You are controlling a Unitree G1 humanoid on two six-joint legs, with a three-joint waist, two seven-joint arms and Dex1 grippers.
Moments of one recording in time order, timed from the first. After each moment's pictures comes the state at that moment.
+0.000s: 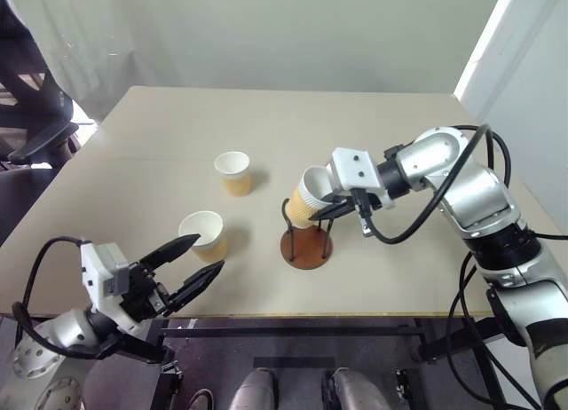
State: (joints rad) left arm 0.29 0.58 0.49 -0.56 -0.76 0.31 -0.87; right arm -1.01 -0.64 0.41 -0.08 0.13 0.48 1.39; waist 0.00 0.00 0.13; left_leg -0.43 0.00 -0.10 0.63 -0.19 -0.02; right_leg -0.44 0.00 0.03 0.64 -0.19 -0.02
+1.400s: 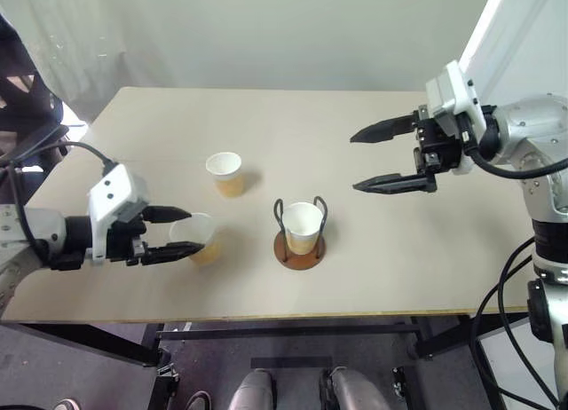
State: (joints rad) left arm -0.13 1.27 0.25 -0.24 -0.69 0.56 -1.07; right arm -0.99 -0.80 0.08 -0.12 0.43 0.61 1.37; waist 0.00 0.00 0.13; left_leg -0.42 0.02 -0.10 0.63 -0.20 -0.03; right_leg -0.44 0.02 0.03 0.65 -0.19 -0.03
